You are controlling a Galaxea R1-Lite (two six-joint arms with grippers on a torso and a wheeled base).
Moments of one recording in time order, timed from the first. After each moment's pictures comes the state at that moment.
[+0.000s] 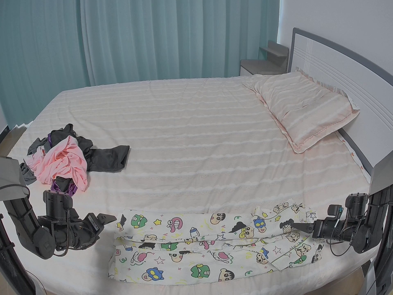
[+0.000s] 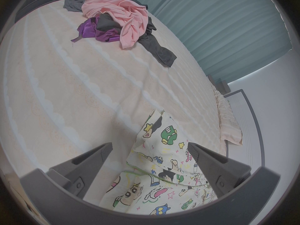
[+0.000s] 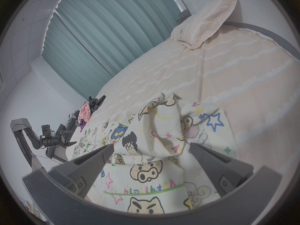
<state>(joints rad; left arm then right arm) -0.02 1.98 -0.20 -1.01 -0.23 -0.81 -0.08 2.28 -0.12 -1.49 0.57 0.23</state>
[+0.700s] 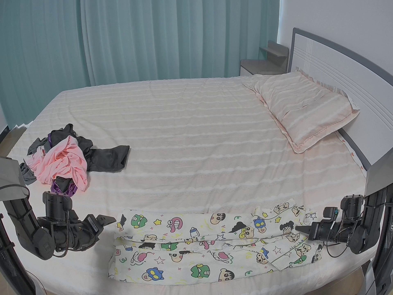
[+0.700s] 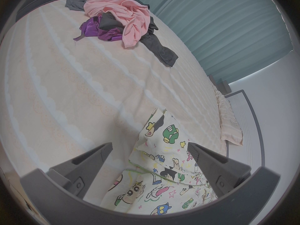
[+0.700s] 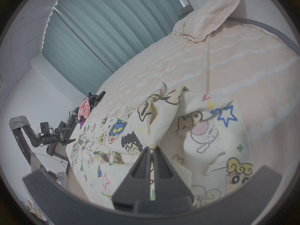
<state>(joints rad) -0.02 1.98 -0.19 -1.01 -0.23 -0.82 -0.04 2.31 -0.14 -1.48 0.55 0.24</state>
